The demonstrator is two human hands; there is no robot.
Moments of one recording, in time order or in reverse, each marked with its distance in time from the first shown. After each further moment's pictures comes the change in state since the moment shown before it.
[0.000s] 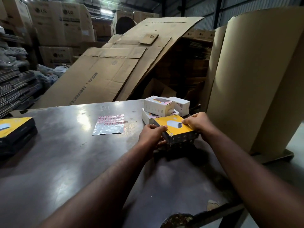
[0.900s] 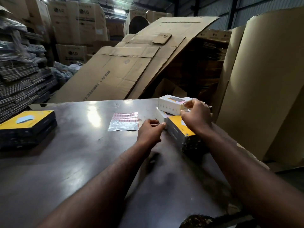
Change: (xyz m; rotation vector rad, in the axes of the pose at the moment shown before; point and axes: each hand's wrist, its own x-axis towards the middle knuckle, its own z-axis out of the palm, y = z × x) left_hand 0.003 0.008 -0.056 0.248 0.138 0.227; right_hand -0.027 -0.046 0.057 -0.218 0.322 -0.438
